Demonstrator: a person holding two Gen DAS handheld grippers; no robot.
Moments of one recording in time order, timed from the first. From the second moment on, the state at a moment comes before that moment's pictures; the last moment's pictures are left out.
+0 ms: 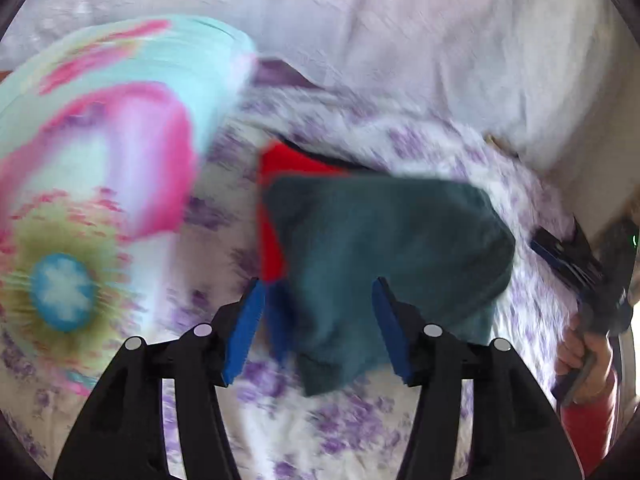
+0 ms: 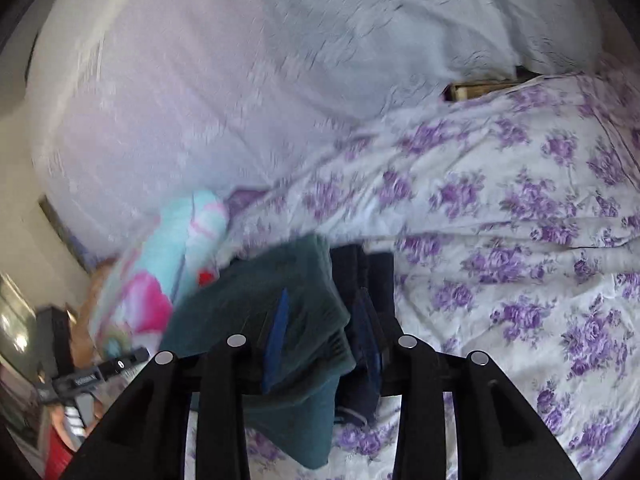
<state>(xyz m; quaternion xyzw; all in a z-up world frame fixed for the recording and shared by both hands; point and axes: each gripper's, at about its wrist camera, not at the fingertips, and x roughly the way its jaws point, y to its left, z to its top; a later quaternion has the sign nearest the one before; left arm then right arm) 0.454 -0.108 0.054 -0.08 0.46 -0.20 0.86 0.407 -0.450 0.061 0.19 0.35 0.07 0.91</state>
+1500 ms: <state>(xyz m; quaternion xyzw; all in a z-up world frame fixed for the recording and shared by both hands) 0.176 -0.153 0.067 0.03 0.23 -0.04 0.97 0.158 -0.357 0.045 0.08 0.17 -0.01 0.98</state>
